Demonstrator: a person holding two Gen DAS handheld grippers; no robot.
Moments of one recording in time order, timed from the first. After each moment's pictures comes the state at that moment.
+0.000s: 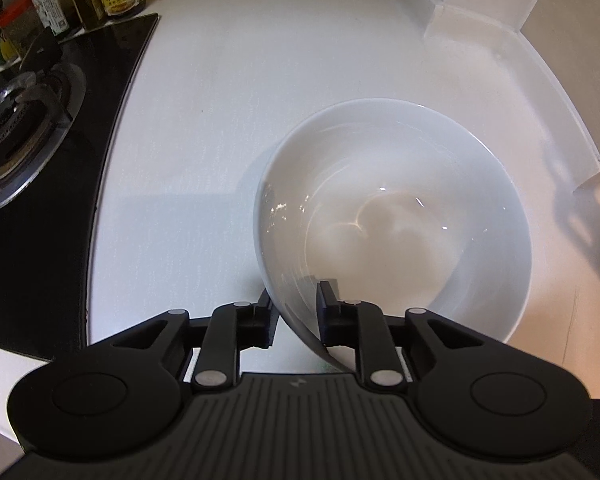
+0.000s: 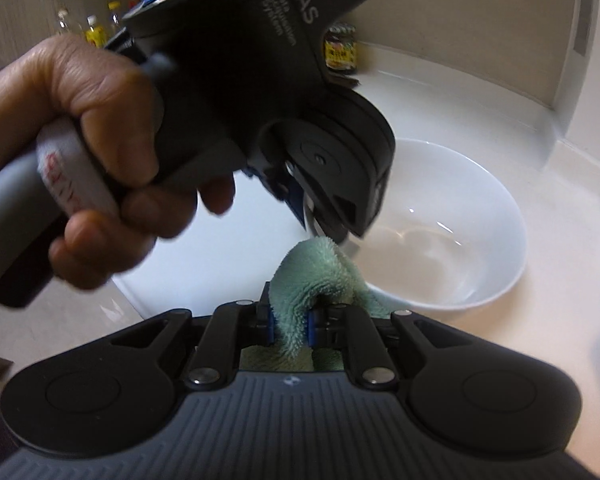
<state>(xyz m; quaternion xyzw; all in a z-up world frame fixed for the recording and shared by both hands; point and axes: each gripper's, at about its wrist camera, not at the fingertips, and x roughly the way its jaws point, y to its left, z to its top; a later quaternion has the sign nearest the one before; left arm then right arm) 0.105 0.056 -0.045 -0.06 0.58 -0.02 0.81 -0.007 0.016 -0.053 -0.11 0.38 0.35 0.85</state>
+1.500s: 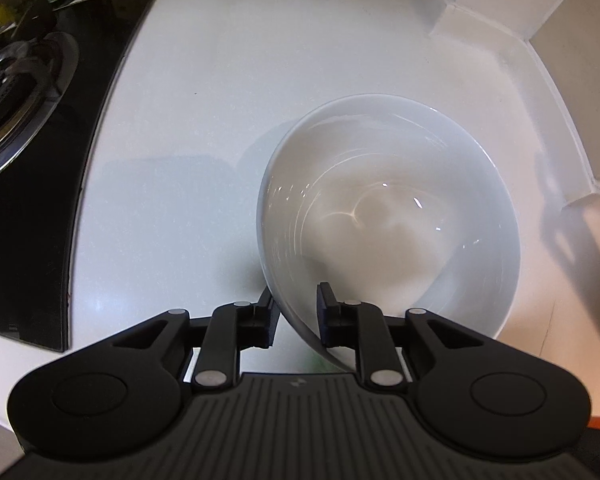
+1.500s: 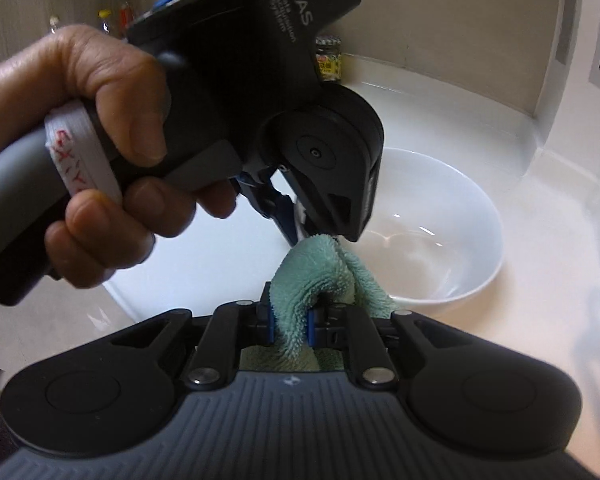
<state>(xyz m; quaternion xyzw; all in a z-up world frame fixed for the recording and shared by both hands) 0.125 0.066 -0.048 -0.08 0.62 -0.03 0.78 -0.018 0.011 -0.050 -0.14 0.37 0.33 0.86</state>
